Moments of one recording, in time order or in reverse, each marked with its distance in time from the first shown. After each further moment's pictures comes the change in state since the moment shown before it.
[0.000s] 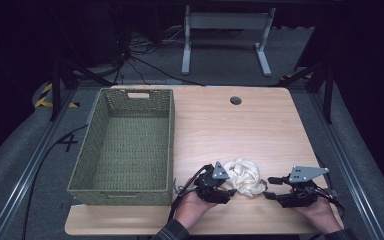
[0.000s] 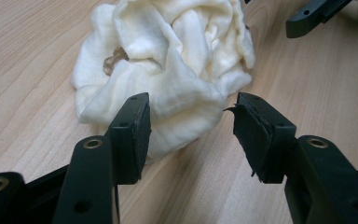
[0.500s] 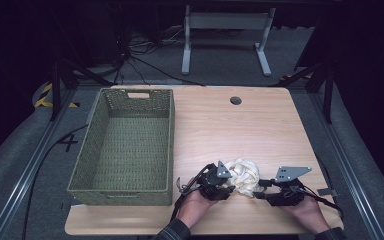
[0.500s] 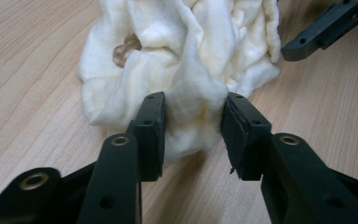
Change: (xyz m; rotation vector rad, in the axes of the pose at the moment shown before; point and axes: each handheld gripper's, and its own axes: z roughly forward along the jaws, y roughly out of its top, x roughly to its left) left arm 0.007 0.000 0.012 0.041 0.030 -0.021; right arm 0.007 0.008 0.029 0.070 -0.013 -0.005
